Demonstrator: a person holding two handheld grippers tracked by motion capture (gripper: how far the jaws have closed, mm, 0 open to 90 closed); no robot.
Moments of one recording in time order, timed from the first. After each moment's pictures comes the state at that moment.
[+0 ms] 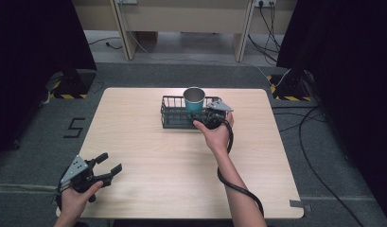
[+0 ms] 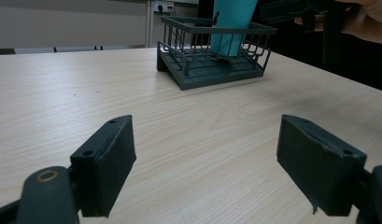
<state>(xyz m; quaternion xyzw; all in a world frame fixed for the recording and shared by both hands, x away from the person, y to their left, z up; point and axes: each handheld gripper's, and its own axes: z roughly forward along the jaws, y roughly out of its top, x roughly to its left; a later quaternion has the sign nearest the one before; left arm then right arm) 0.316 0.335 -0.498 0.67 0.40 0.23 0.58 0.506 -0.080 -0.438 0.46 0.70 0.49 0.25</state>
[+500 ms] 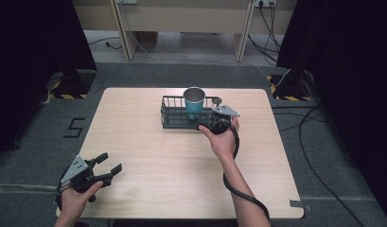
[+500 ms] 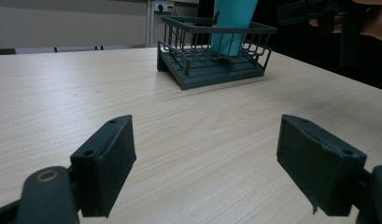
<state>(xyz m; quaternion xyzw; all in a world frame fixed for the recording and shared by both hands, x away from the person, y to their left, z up) 0.316 0.335 -0.498 0.67 0.40 0.24 0.58 0.486 -0.097 -0.437 0.46 0.69 0.49 0.25</state>
